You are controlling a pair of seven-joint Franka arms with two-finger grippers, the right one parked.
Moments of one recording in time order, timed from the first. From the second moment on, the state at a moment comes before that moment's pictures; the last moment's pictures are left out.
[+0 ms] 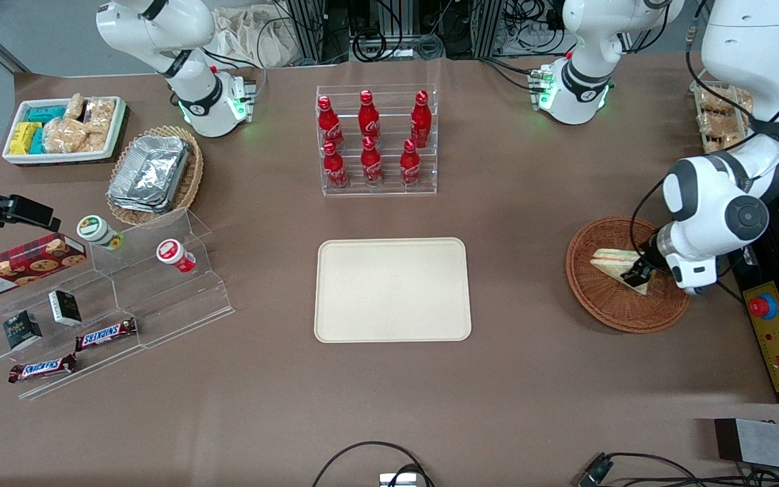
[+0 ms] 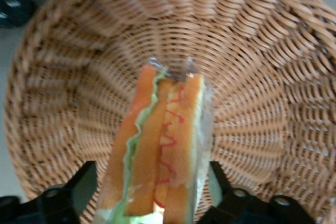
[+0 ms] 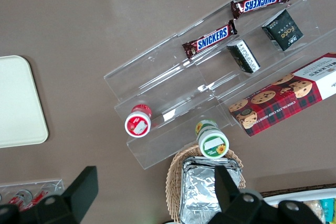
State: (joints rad) arm 0.08 0.30 -0.02 -2.20 -0.01 2.39 -0.87
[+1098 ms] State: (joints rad) arm 0.08 0.28 -0.15 -1.57 0.00 1.64 -0.63
